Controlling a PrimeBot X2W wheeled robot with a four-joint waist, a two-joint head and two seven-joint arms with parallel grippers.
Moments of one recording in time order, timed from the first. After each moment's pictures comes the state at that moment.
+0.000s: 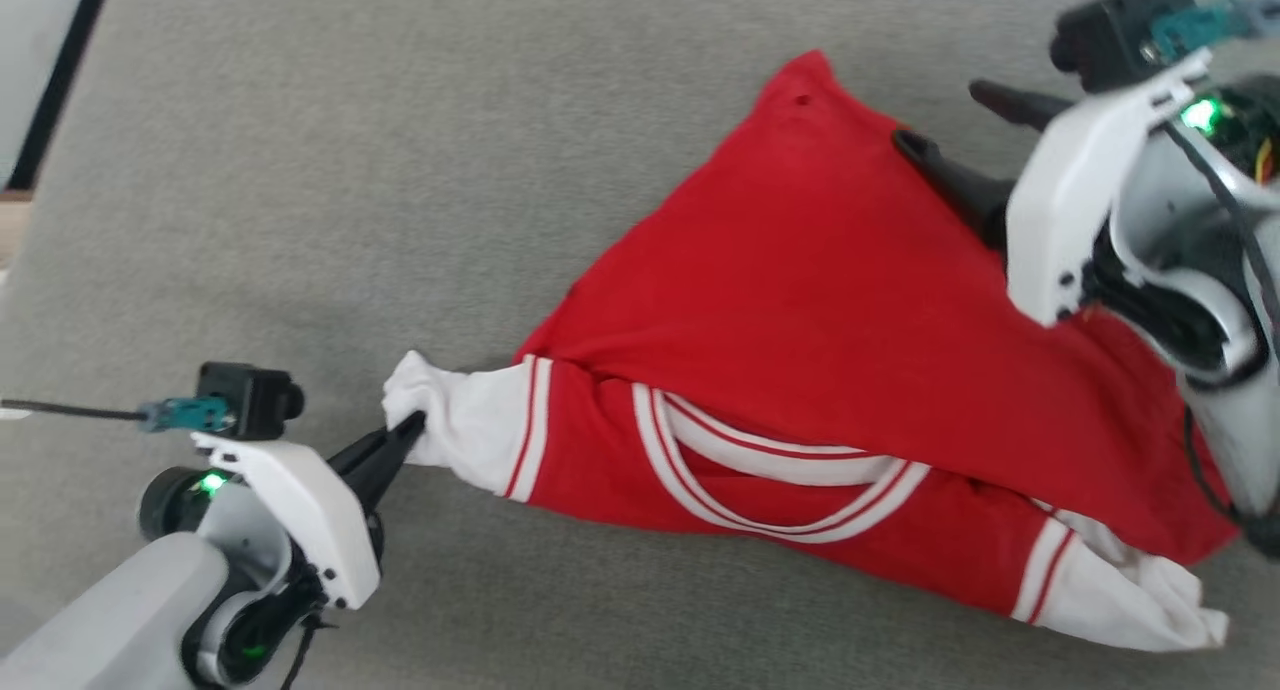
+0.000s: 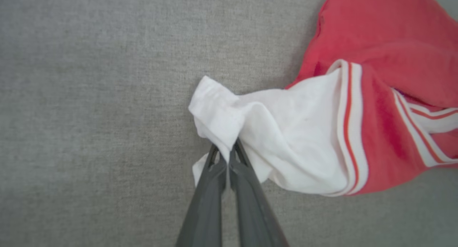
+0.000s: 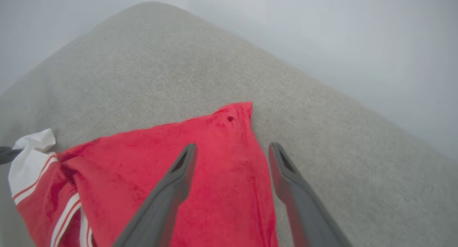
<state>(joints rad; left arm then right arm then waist) -0.49 0.75 -0.86 0.20 -1.16 0.02 0.04 -0.76 -0.43 0.37 0.05 0.61 0.13 0.72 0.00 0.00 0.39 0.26</state>
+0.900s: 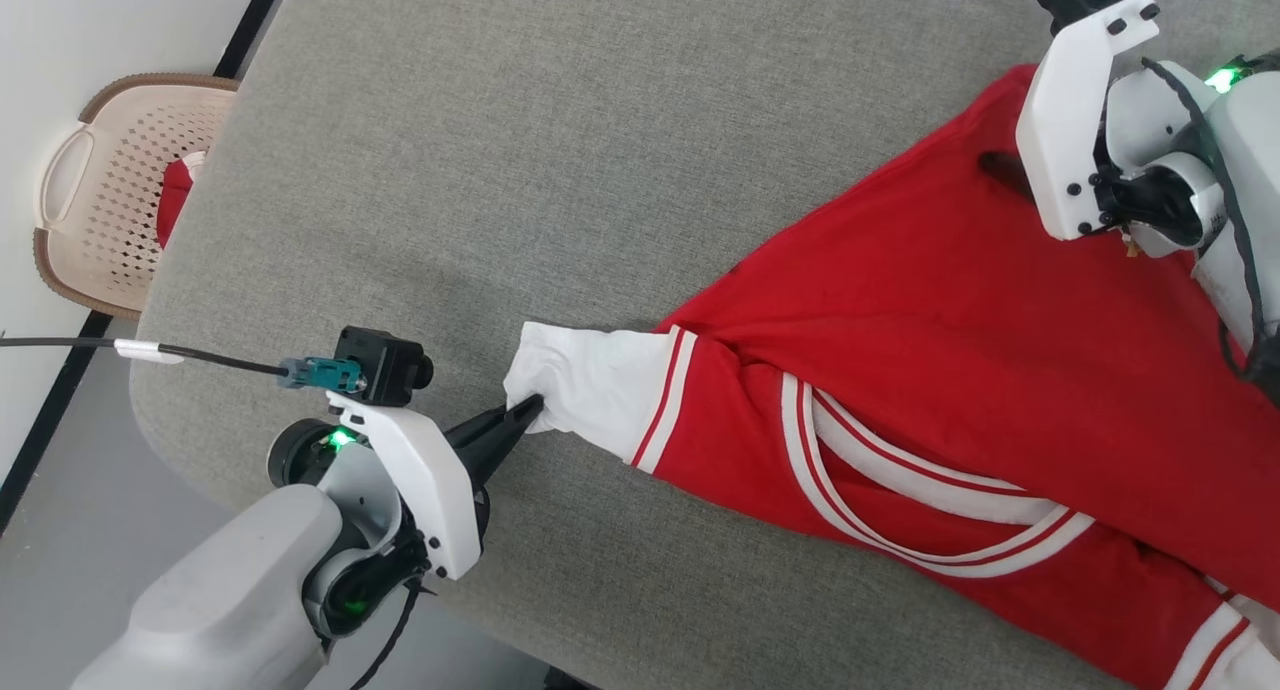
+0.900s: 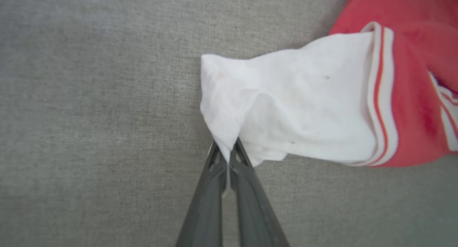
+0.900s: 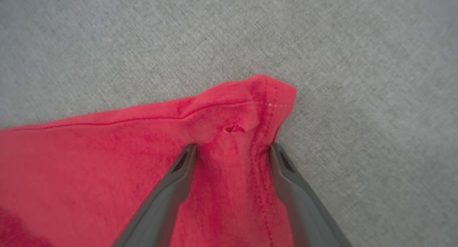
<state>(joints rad) -0.63 0.54 -0.96 0.42 -1.11 -0.11 0.05 -1.16 -0.45 0.80 0.80 0.77 0.13 0.76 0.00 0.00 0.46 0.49</state>
